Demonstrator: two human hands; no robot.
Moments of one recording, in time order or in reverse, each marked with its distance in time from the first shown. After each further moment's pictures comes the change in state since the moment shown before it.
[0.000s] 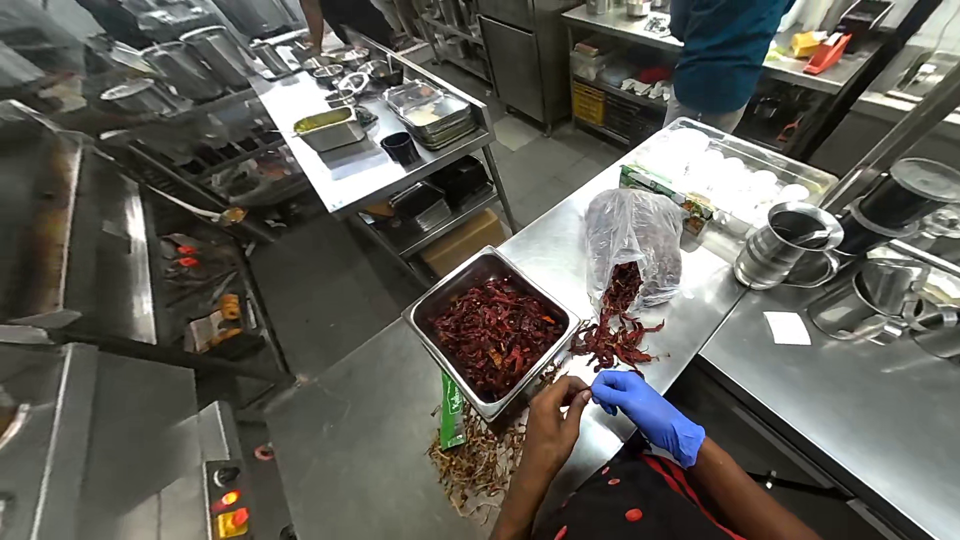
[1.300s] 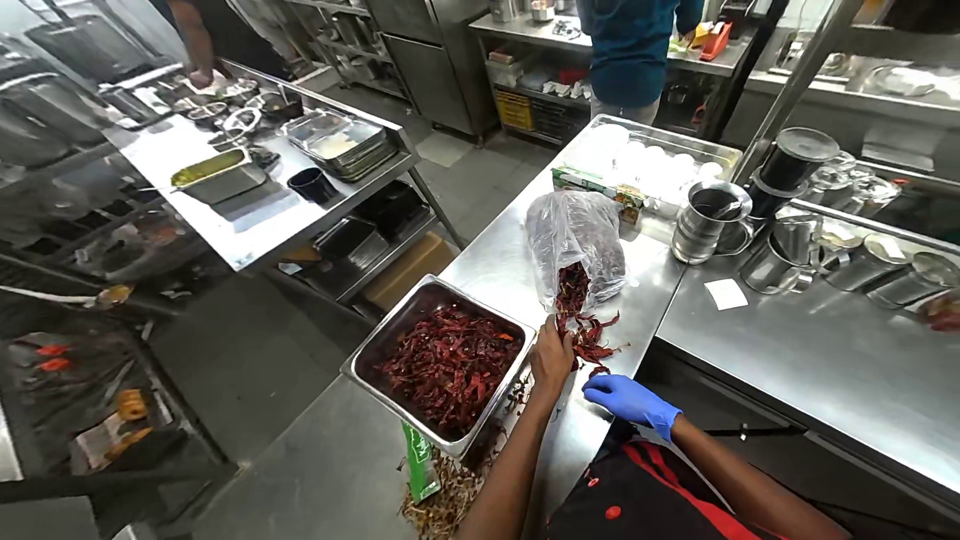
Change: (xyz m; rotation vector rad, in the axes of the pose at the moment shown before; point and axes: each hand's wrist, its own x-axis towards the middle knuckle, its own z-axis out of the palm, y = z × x) left_hand 0.108 -0.042 0.083 0.498 -0.116 -0.069; right_hand -0.009 0.055 -0.049 -0.566 0.115 0.231
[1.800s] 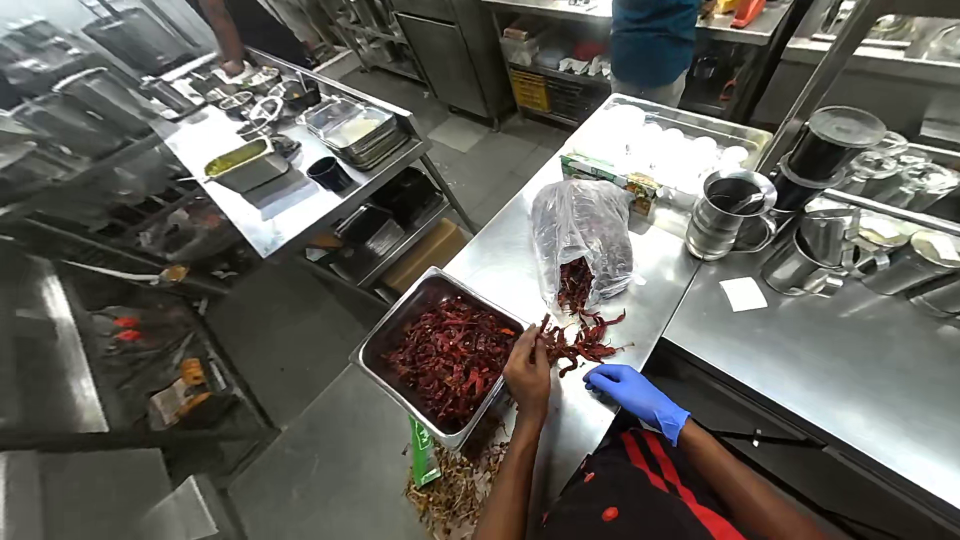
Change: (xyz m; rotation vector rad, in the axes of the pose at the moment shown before) left_hand -0.018 -0.018 -0.010 -0.200 0.524 0.103; right_hand 0.004 0.008 -0.012 0.373 0.083 -0.054
